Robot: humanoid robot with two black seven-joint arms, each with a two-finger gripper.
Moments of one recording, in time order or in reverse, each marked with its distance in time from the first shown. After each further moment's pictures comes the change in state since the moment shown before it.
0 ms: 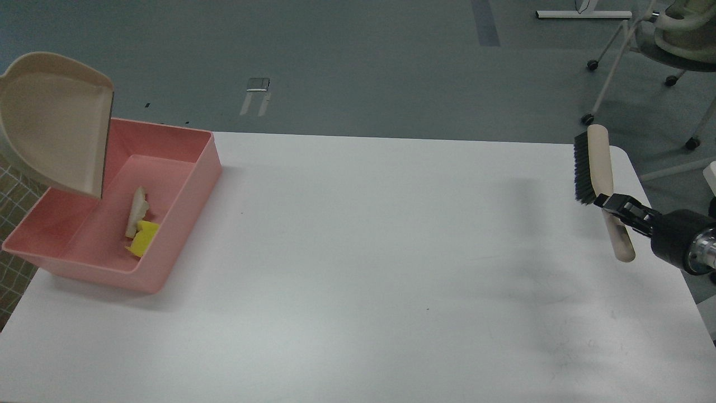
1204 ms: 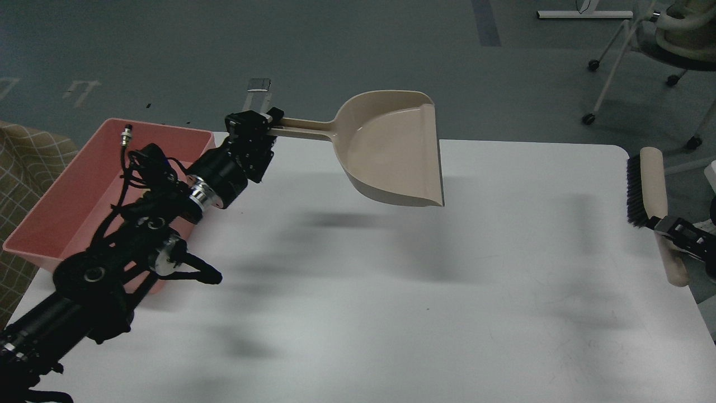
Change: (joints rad) left arm -0.324 -1.052 0.346 -0.076 -0.287 0.051 0.206; right arm -0.154 -0.117 0.101 -0.002 -0.003 0.000 0.010
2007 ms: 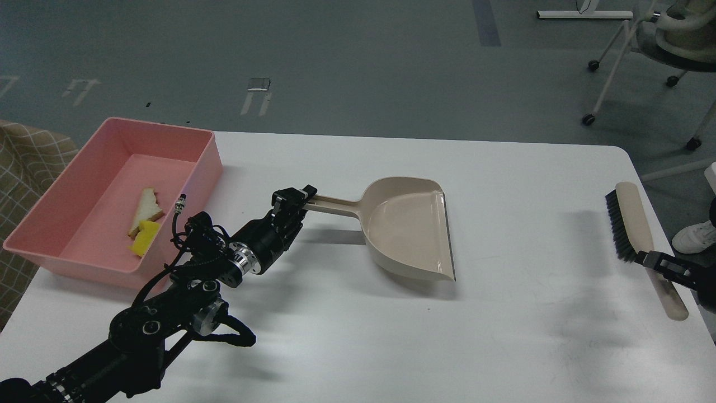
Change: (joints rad) left arm 0.147 -0.083 0.078 0.081 0.094 0.112 -0.019; right arm -0.032 -0.103 -0.159 0.083 -0.005 0.000 0.001
